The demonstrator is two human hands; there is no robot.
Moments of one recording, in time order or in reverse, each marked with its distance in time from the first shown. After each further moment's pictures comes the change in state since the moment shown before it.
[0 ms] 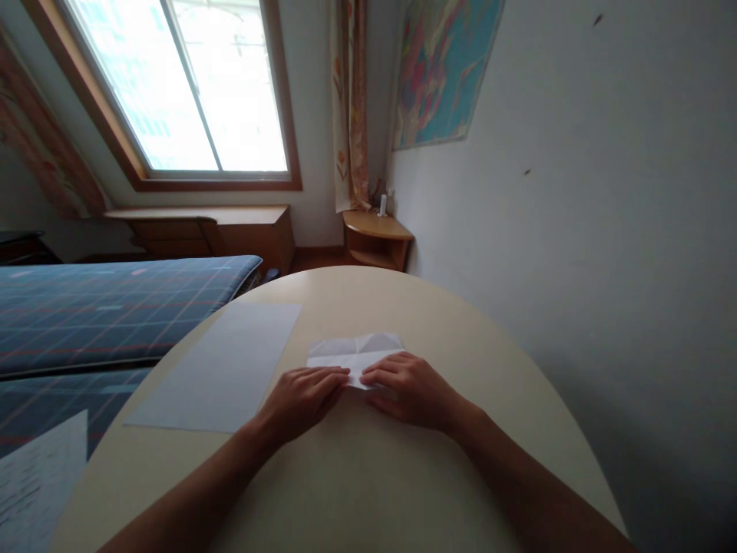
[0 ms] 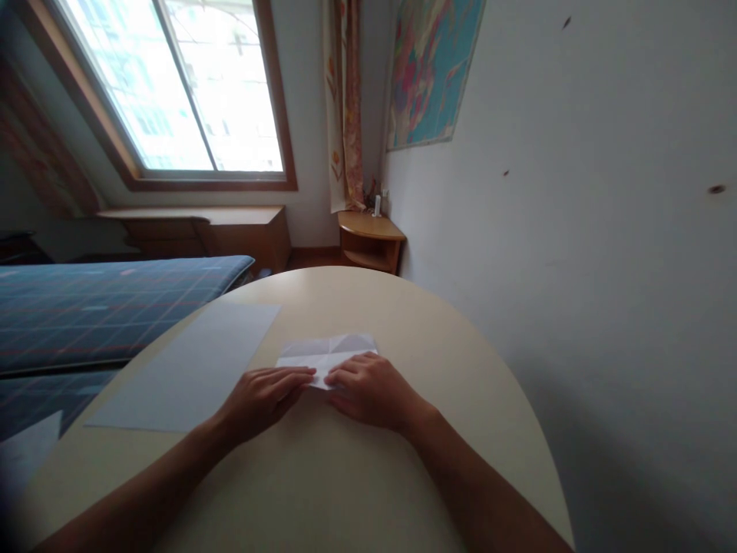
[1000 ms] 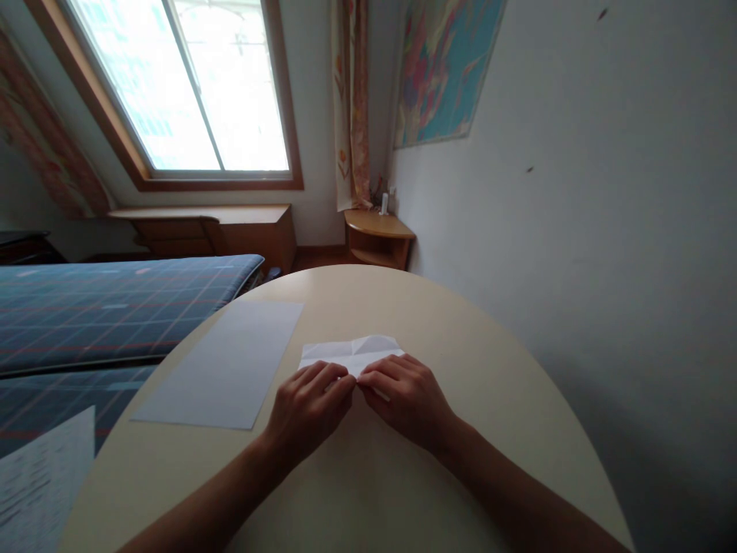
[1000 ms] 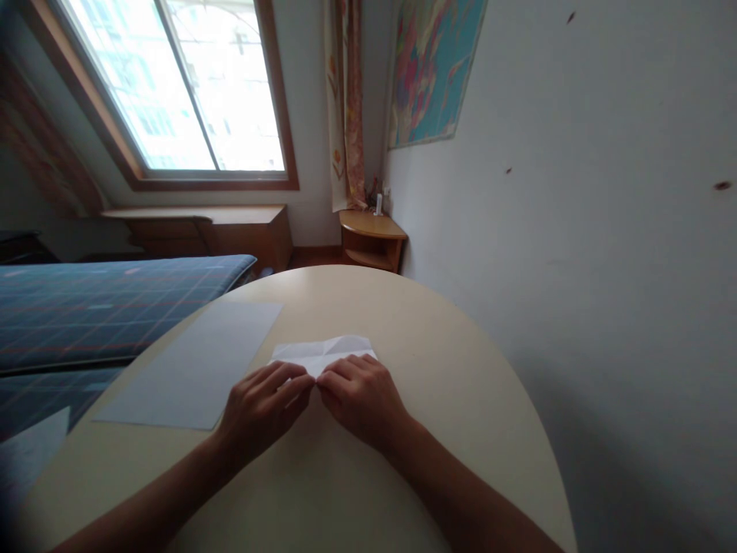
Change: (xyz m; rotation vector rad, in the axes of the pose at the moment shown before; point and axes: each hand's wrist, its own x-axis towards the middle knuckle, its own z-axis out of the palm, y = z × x) left_hand 0.015 0.044 -0.020 0.202 0.200 -0.033; right_hand 0.007 -0.033 0.006 -0.128 0.315 0.035
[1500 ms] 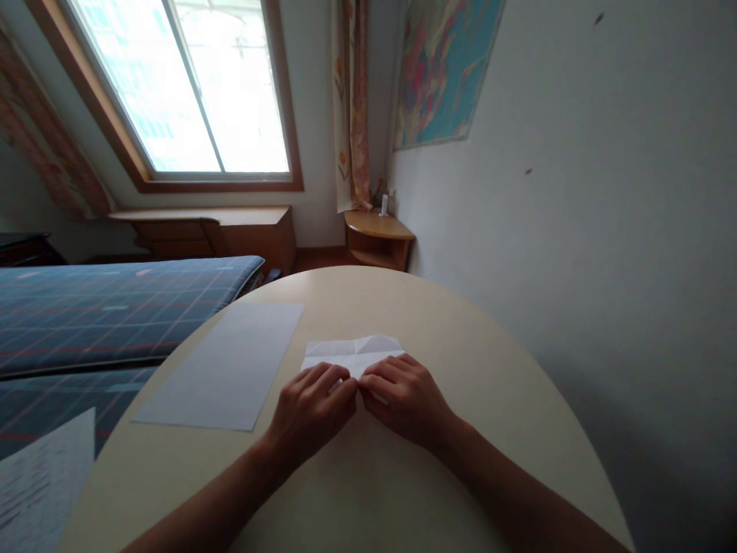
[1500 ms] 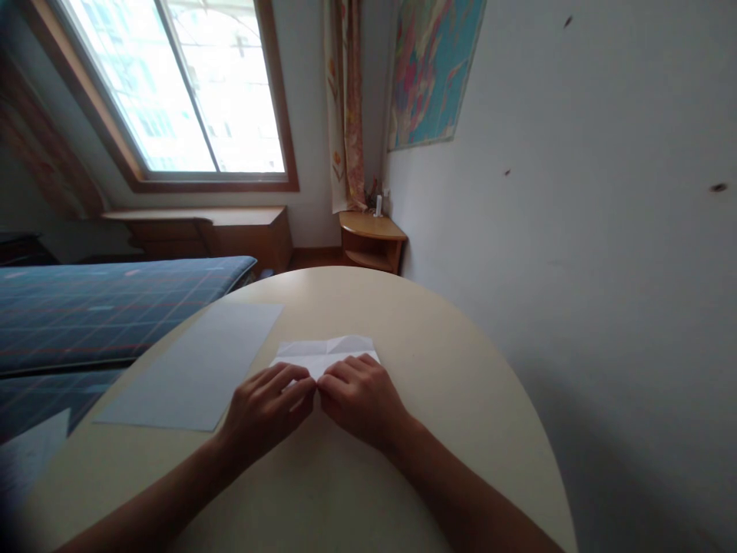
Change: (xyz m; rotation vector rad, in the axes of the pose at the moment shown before) left_hand 0.000 -0.001 0.005 0.030 -0.007 0.017; right_hand -0.002 0.004 0.006 -0.019 0.034 -0.072
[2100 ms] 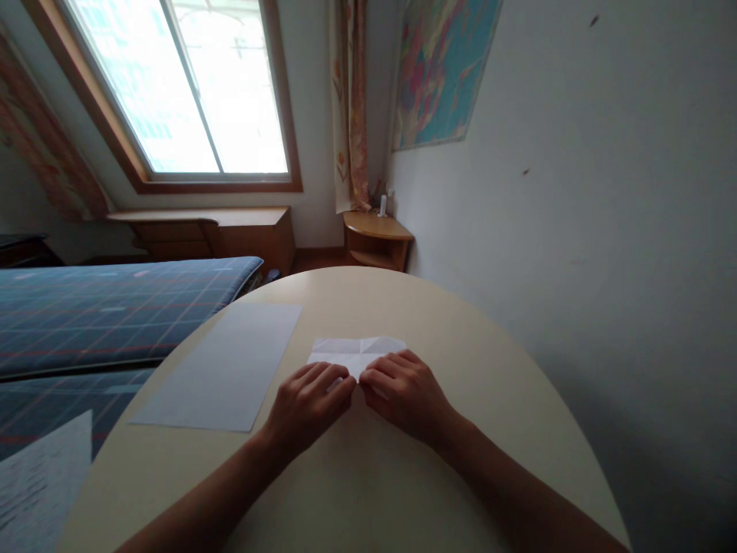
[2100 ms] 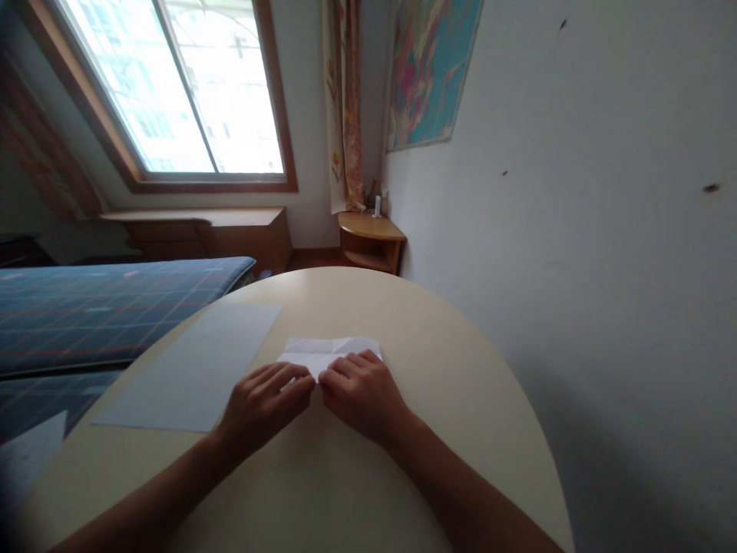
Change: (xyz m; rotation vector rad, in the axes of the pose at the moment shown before) left_hand 0.000 -0.007 -0.001 0.012 -0.019 0.080; right_hand 0.001 0.005 -0.003 -0.072 -0.057 0.018
